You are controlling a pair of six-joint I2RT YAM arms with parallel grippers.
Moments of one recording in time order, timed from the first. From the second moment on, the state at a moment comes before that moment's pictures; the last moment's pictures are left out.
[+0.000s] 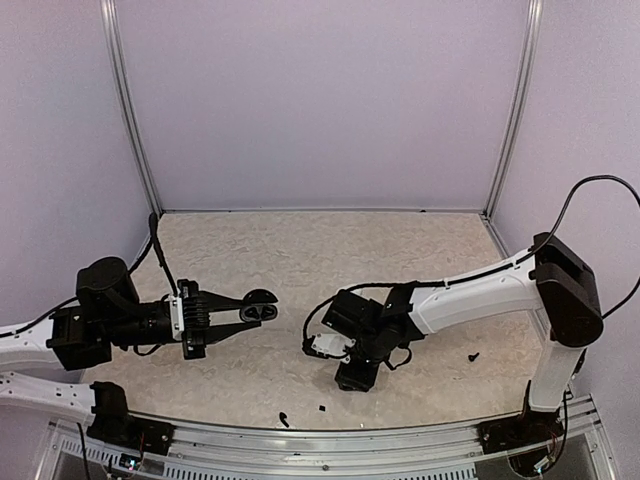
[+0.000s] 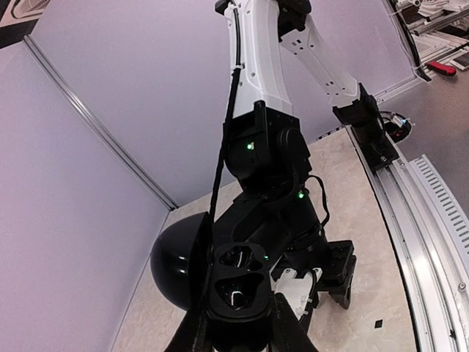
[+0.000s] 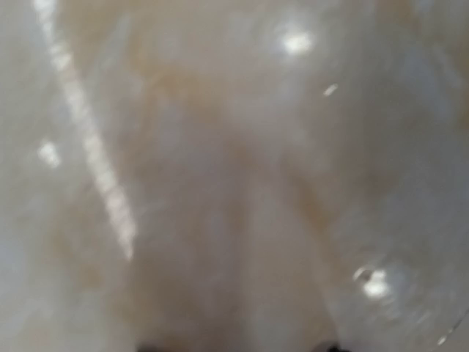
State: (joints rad) left arm -1.11 0.75 0.57 0.13 0.23 0.62; right arm 1.14 1.87 1.16 -0.55 -0.03 -0.11
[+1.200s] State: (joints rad) left arm -1.10 0.62 0.50 0.25 -0.04 0.42; right arm 1.33 2.02 1.37 -0.36 -0.21 -0.06
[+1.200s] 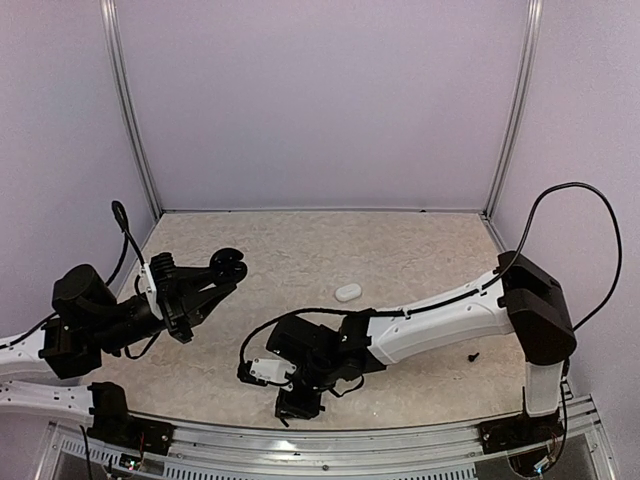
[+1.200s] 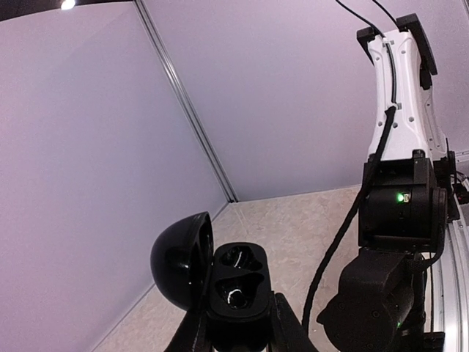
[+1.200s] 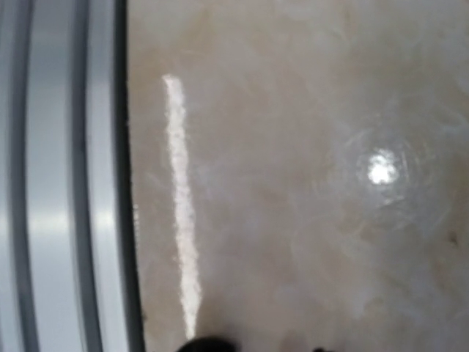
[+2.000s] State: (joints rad) left arm -1.08 0.63 0.48 0.27 -0.03 0.41; right arm 1.34 2.07 1.40 -0.45 -0.07 -0.02
